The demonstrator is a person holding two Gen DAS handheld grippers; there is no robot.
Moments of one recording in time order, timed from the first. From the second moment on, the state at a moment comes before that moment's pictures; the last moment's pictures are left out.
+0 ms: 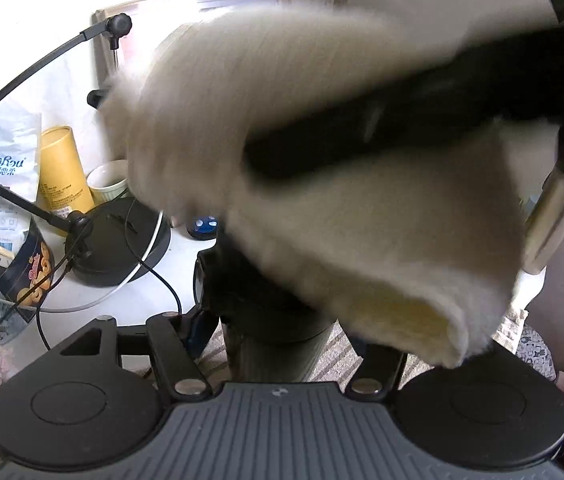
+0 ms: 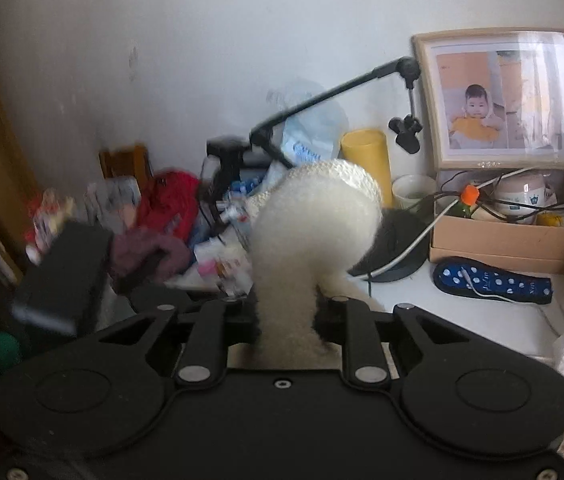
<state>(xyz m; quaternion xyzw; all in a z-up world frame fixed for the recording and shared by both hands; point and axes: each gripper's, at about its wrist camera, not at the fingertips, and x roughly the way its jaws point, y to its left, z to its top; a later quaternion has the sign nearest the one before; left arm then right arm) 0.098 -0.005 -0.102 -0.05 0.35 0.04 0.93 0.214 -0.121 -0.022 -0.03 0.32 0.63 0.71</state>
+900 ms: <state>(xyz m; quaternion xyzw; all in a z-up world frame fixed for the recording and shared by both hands) 0.098 0.004 -0.100 -0.05 0.37 0.03 0.93 0.258 -0.199 -0.118 0.35 0.47 0.56 0.58</state>
